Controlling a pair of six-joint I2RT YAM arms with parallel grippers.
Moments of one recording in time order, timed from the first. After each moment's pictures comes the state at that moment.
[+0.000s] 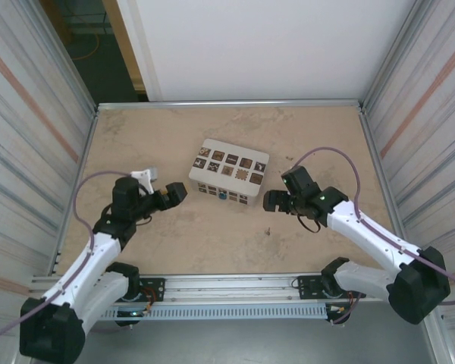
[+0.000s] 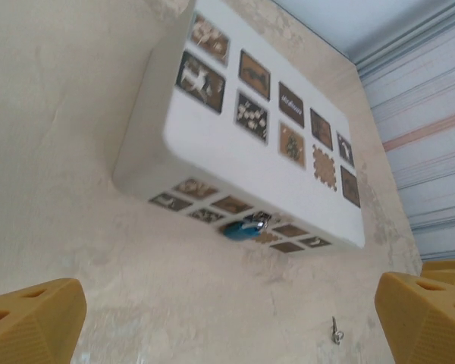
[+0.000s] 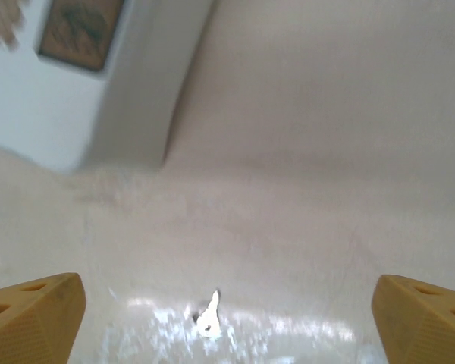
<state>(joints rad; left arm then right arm) -0.25 0.80 0.42 -0.13 0.40 -0.62 0.60 1.09 0.76 -0.71 0.07 0.62</state>
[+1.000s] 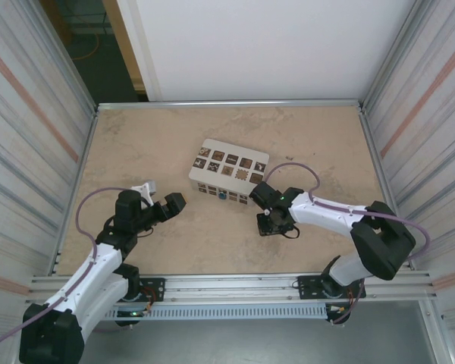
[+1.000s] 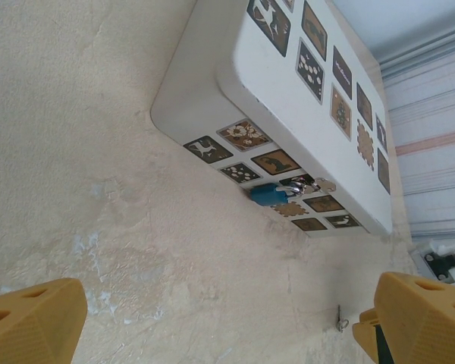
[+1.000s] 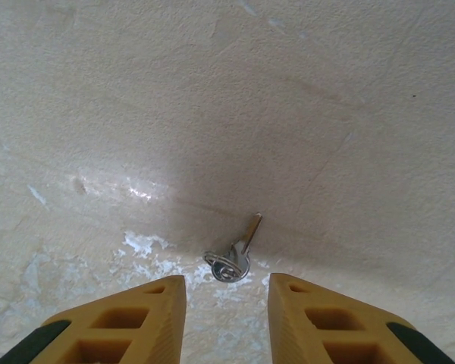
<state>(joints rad) -0.26 0.76 0.29 -0.09 0.39 -0.74 0.81 1.47 0.80 -0.74 0.03 0.64</state>
